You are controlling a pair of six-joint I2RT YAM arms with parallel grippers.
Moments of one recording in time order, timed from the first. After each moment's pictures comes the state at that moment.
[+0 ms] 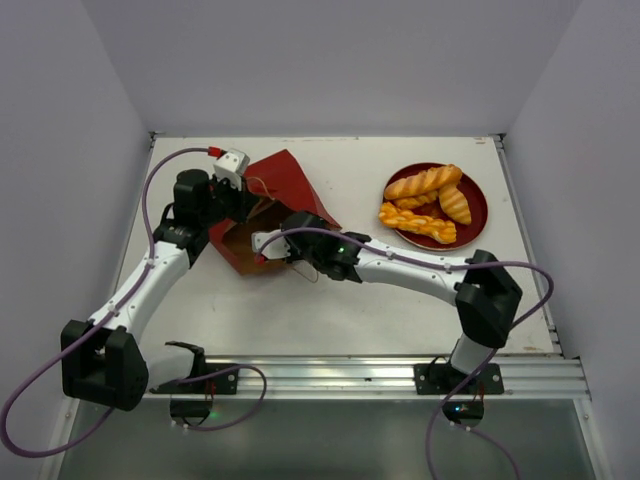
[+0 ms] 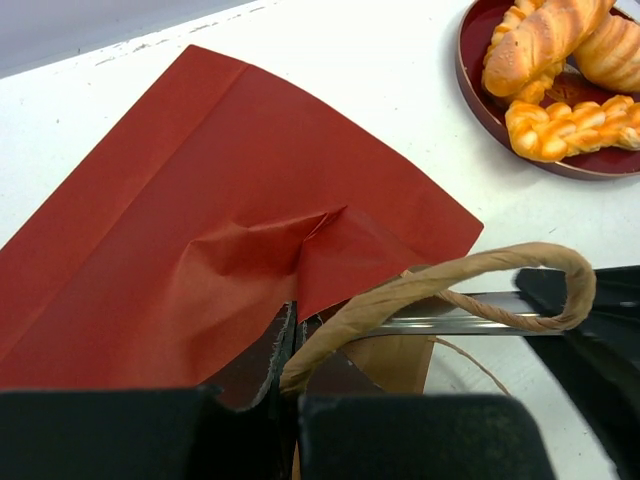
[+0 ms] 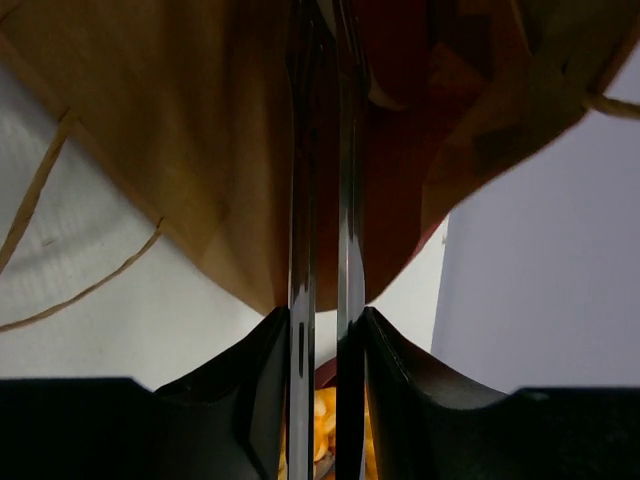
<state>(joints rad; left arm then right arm) -0.21 1.22 0.90 -0.06 0.35 0.01 1.04 1.70 1.31 -0.31 0.40 -0.90</state>
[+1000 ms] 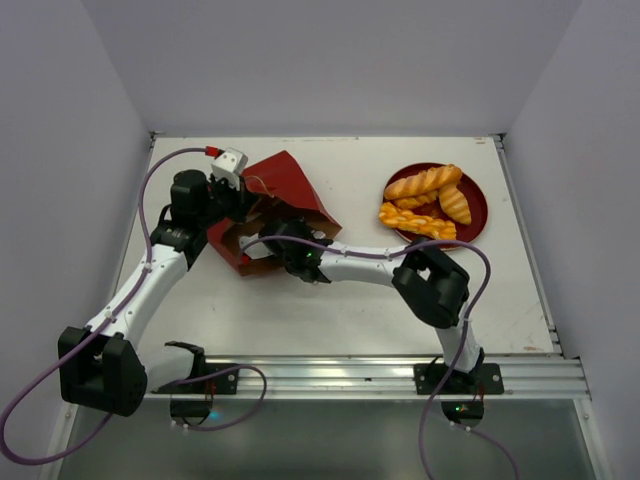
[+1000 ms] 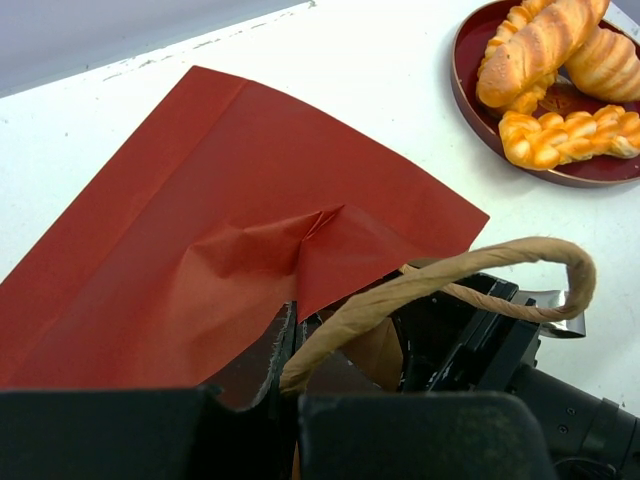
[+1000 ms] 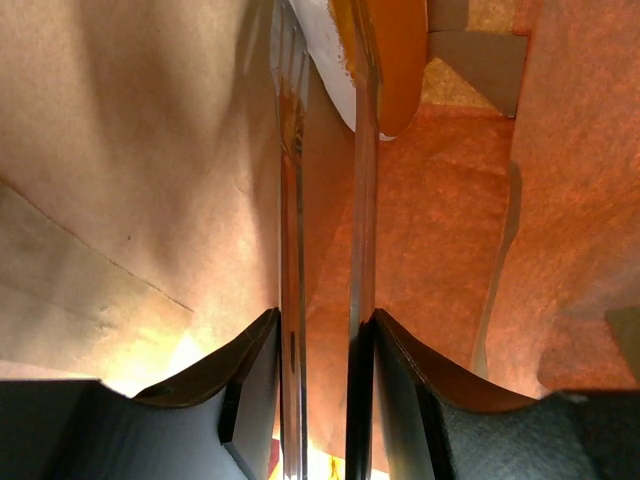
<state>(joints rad) -0.21 1.19 0.90 -0.06 0.35 0.00 1.05 2.03 1.41 -0.05 0.59 -1.02</state>
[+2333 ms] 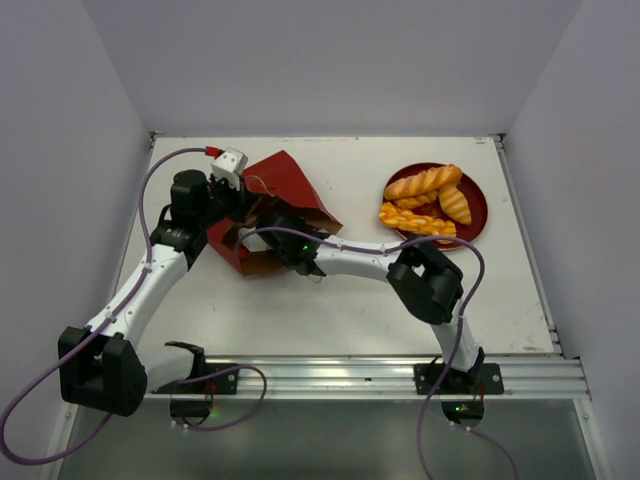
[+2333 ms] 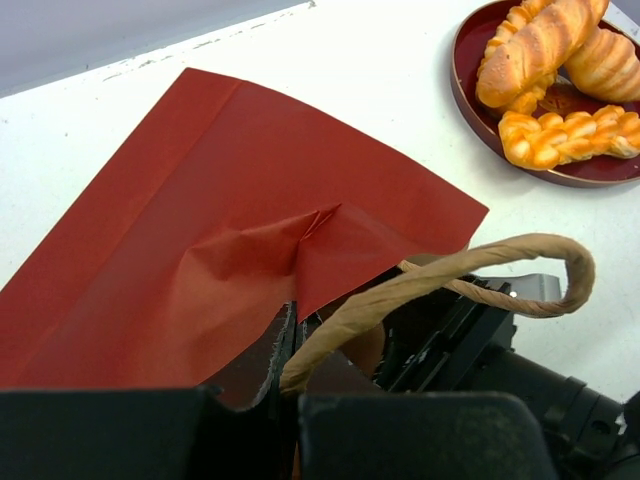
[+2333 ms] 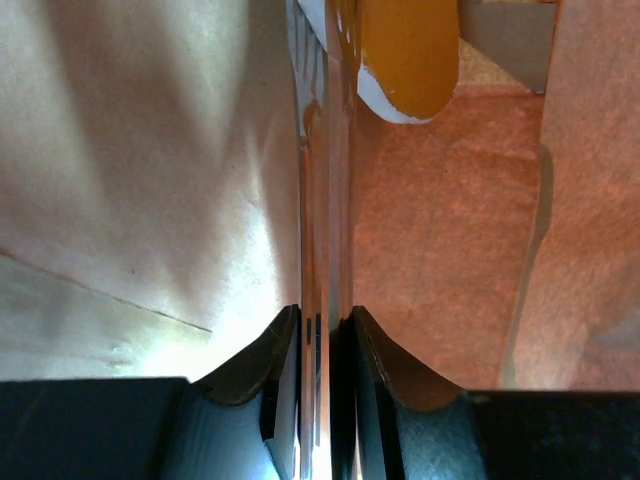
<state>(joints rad) -0.21 1.19 0.90 -0.06 0.35 0.00 1.03 2.10 1.51 -0.11 0.60 -0.94</state>
